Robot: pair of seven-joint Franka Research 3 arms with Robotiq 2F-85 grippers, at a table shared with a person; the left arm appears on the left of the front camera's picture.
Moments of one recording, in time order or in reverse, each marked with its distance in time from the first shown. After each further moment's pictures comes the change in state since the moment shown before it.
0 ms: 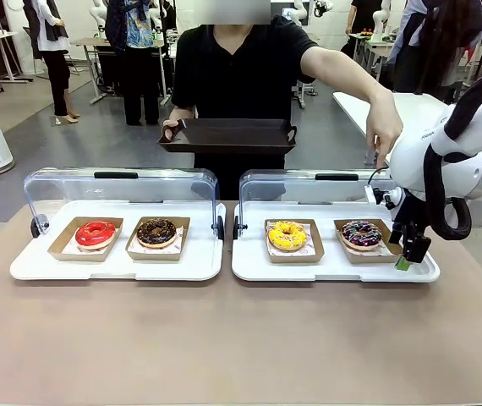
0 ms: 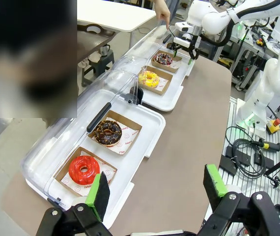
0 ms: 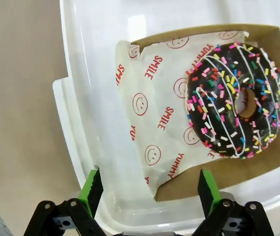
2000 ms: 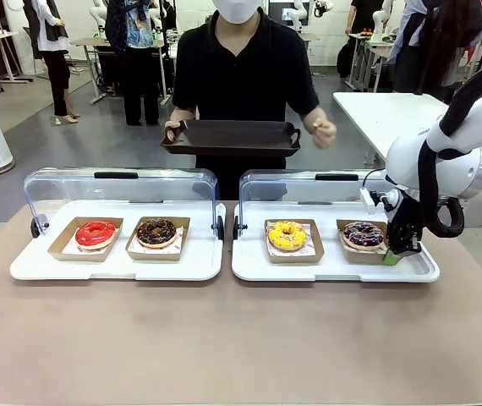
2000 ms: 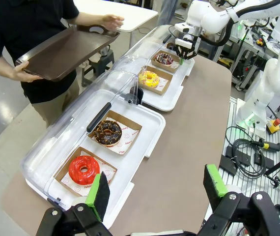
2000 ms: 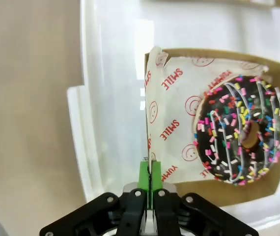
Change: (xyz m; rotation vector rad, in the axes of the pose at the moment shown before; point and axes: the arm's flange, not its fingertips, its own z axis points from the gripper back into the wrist) left arm 0.000 0.000 0.000 0.000 0.000 0.000; right arm 0.011 0.004 0.000 0.023 -0.038 0.109
